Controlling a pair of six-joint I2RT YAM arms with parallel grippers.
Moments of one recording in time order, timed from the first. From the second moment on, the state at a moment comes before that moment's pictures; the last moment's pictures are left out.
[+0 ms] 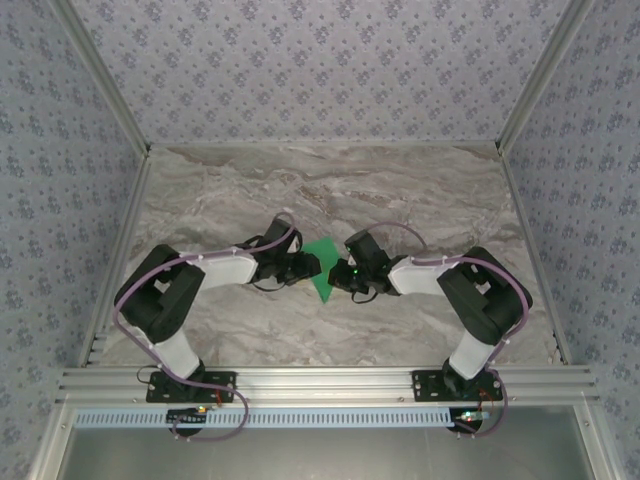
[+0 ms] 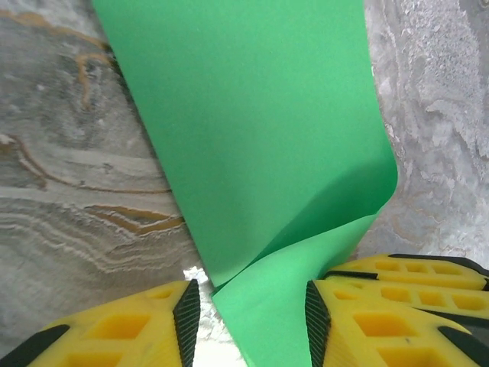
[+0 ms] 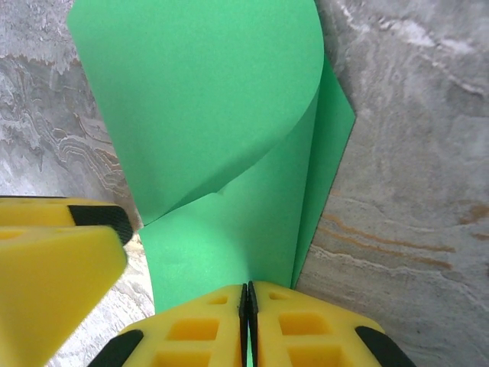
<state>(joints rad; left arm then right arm) -0.67 1.69 0.83 -0.09 0.30 -0.88 0.69 1.69 0.73 0.06 -0.26 0.90</state>
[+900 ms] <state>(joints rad) -0.67 1.69 0.83 -0.06 0.37 -0.89 0.69 1.62 0.69 0.07 -0.26 0.91</state>
